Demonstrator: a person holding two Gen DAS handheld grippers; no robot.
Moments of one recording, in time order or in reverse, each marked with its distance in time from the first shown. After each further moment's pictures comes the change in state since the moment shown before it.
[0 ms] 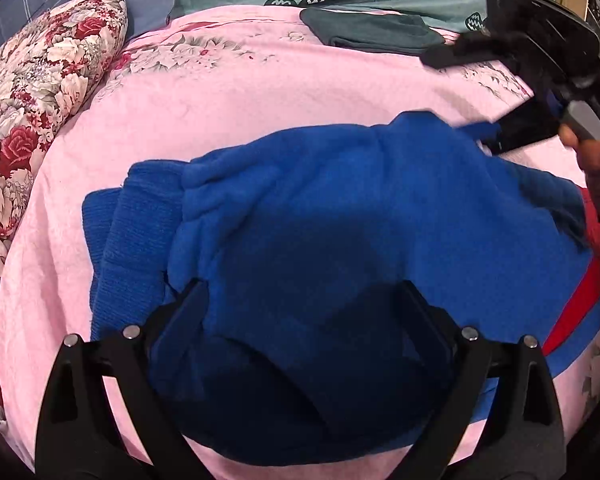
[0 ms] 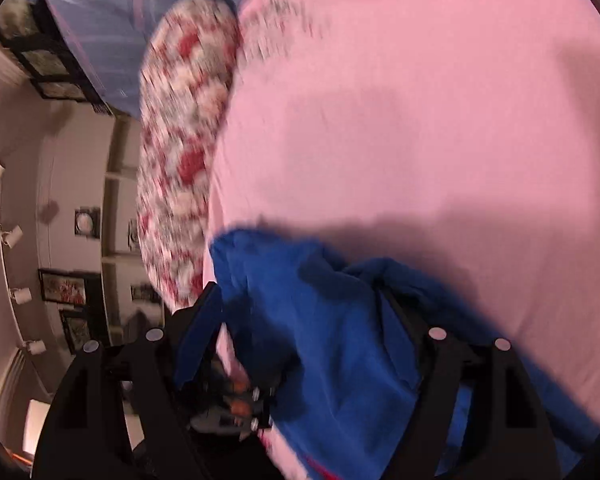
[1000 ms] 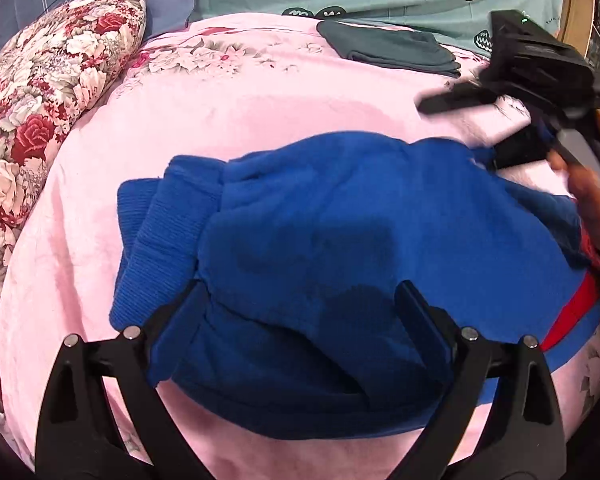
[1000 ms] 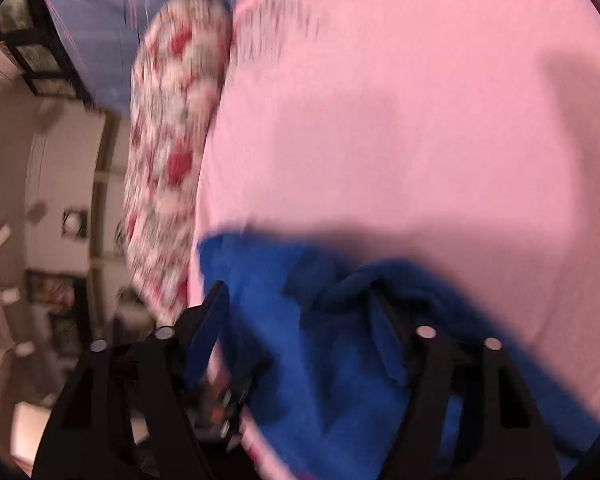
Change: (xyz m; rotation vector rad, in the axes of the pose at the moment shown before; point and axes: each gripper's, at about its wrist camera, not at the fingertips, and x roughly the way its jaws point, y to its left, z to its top) left arm -0.011 0.023 -0.002 -0.049 -0.036 -0.009; right arm 0.008 0.001 0.000 -0.023 -0.058 -0.075
